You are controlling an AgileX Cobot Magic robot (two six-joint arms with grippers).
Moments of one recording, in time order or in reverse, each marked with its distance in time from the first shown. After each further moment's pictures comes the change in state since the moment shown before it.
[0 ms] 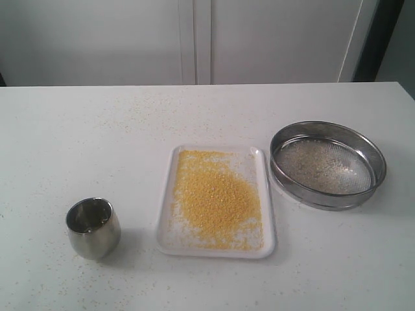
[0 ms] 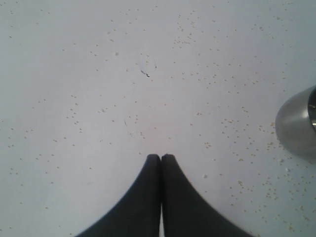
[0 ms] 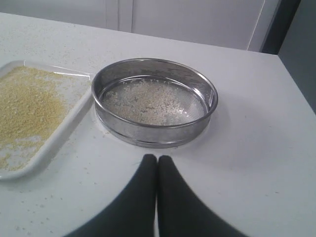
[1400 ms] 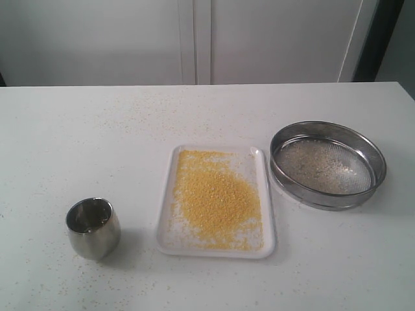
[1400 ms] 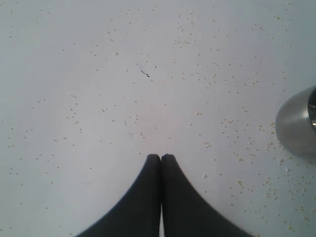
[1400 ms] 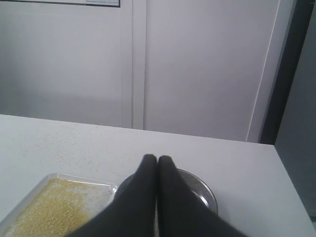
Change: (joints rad) left arm 0.000 0.000 0.000 0.000 0.000 0.000; right arm 0.000 0.191 -0.513 0.103 0.105 -0.019
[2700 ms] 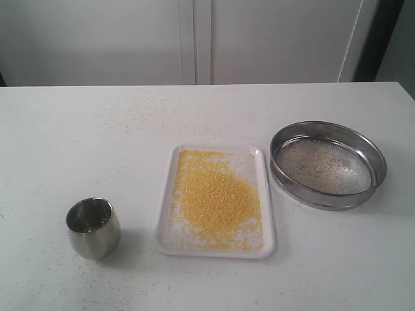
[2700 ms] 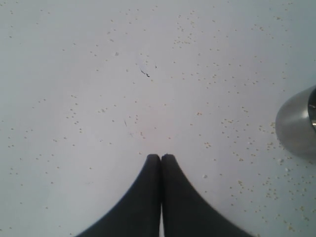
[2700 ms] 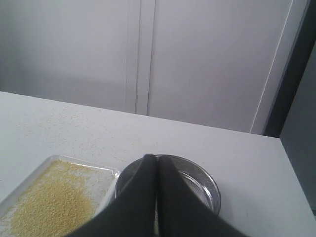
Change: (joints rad) left arm 0.000 0.000 0.000 0.000 0.000 0.000; right arm 0.000 0.066 -0.007 0.060 0.004 -0.103
